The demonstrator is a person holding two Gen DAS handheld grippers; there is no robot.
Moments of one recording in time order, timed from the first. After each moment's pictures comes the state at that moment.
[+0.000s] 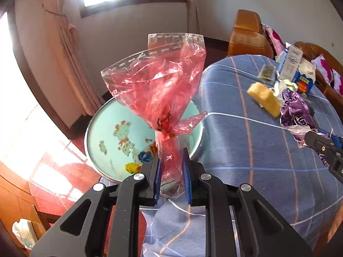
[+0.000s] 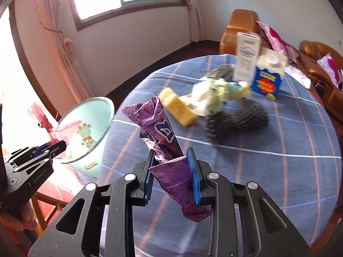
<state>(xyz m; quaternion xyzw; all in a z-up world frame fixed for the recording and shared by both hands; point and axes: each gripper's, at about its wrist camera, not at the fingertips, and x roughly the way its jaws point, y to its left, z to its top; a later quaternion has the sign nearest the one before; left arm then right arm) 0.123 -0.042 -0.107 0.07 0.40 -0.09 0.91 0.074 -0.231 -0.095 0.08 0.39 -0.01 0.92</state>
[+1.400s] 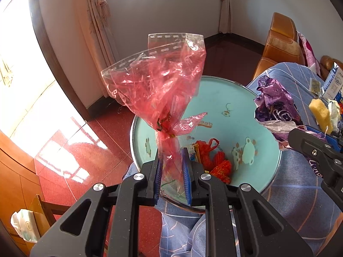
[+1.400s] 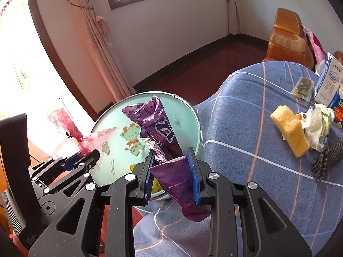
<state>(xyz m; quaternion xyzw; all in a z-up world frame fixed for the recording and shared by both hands) 0.186 0.033 -0.142 0.03 0.44 -0.01 0.90 0.178 -0.099 -0.109 0.07 0.43 0.08 0.90</state>
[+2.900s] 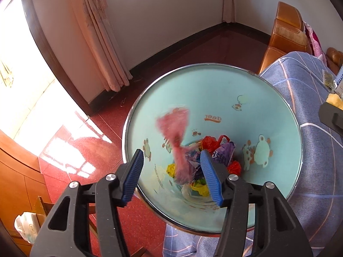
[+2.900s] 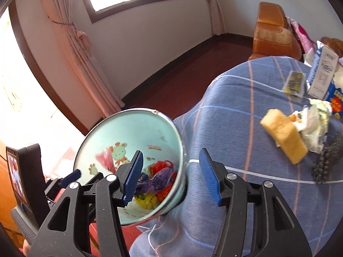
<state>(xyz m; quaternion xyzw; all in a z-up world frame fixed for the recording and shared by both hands) 0.209 0.027 -0.160 0.05 0.47 0.00 0.88 0.189 -0.130 -0.107 0.11 0.40 0.02 0.91</state>
